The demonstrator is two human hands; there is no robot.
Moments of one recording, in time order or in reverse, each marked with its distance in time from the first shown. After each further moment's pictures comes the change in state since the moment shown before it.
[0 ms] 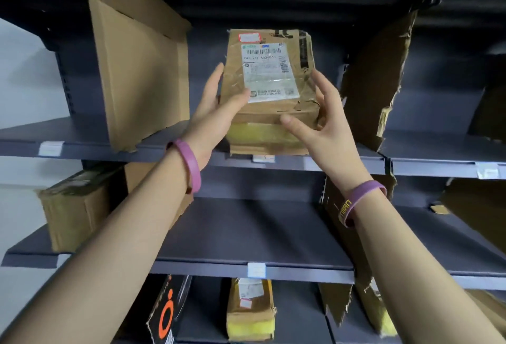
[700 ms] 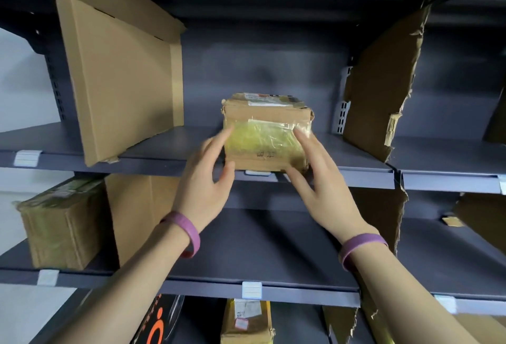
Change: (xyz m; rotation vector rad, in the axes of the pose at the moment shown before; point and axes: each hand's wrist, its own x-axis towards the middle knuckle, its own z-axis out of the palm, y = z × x) left_hand -0.028 -0.084 0.009 0.610 0.127 0.289; right_hand -0.033 0.079 -0.007 -0.441 -0.118 -0.130
